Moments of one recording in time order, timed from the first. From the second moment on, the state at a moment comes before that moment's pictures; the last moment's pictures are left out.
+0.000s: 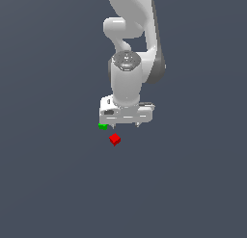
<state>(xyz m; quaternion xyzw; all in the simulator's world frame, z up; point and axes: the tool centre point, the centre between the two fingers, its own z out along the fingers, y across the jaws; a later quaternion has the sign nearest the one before) 0.011 0.009 0.165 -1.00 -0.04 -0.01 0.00</state>
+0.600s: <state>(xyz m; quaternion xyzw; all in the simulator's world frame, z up) 0.002 -0.009 0.130 -0.99 -0.15 -0.01 0.00</state>
